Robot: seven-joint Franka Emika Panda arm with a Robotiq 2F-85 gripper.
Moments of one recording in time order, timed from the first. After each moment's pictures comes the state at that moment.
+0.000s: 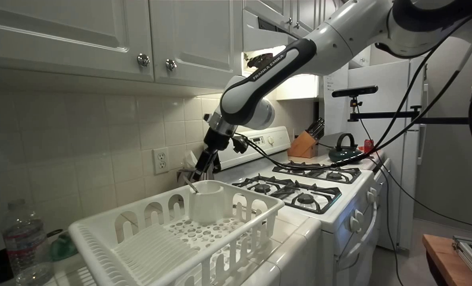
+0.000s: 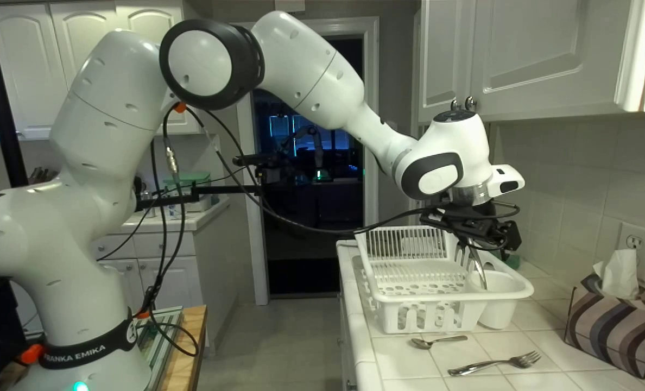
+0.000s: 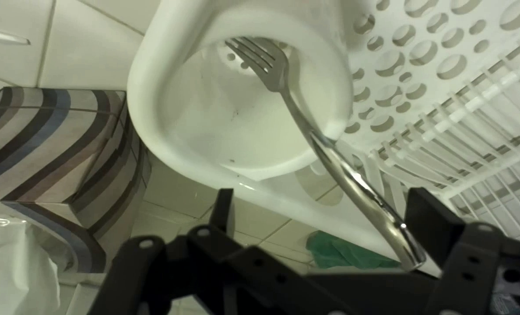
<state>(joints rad) -0.24 0.63 0.22 -1.62 0.10 2.69 -0.51</state>
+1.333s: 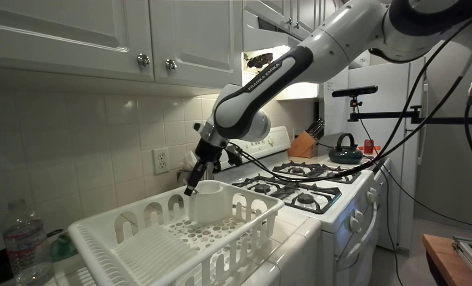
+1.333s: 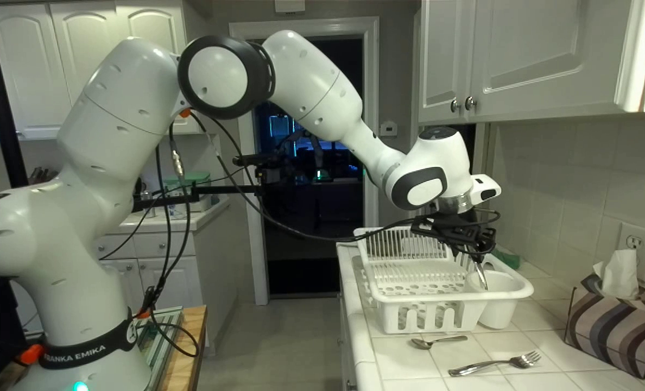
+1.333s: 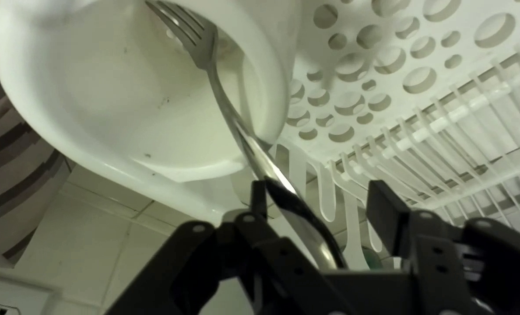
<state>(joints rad) -0.17 0.67 0.22 -1.63 0.10 2.76 -0.59</state>
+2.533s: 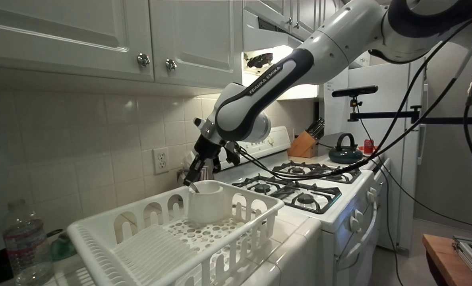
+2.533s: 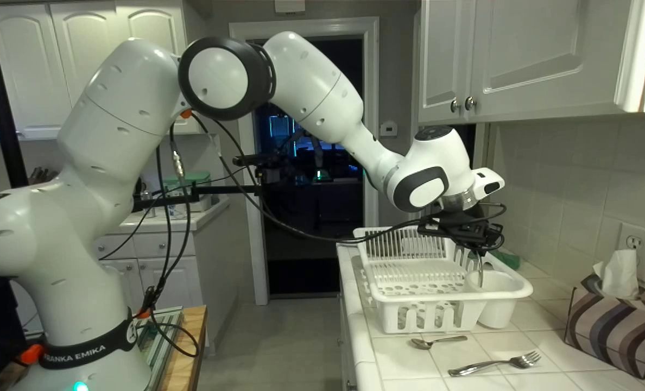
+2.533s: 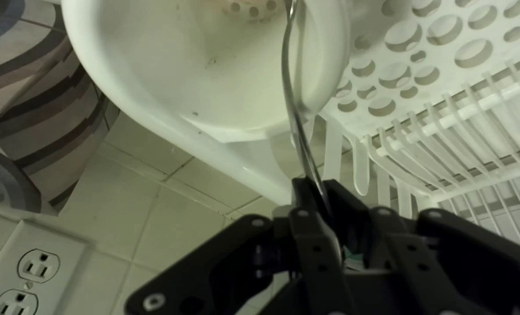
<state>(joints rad) -0.17 0.68 0.21 -1.63 0.05 2.86 -0.60</state>
